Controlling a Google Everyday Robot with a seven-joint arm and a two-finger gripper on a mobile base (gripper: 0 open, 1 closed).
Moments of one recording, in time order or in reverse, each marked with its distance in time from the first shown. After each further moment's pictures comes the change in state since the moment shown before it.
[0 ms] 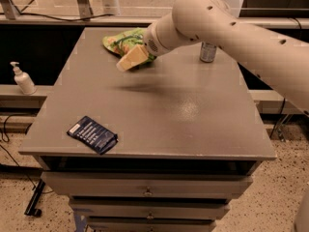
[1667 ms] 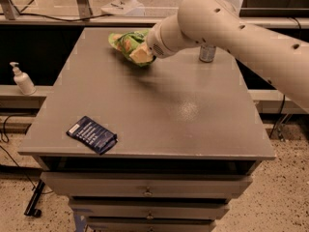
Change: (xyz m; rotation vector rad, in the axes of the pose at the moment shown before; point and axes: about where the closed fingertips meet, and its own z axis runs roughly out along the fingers) arm 0.003 0.008 -0.011 0.006 -0.010 -0.132
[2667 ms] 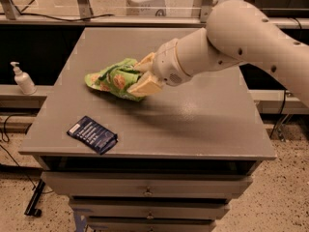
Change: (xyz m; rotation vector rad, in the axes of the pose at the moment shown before) arm 0.016 0.117 -0.079 -0.301 -0.103 -0.264
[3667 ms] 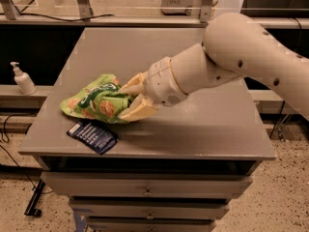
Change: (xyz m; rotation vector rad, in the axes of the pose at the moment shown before) arm -0.016 0.077 0.003 -0.186 -0.075 -0.122
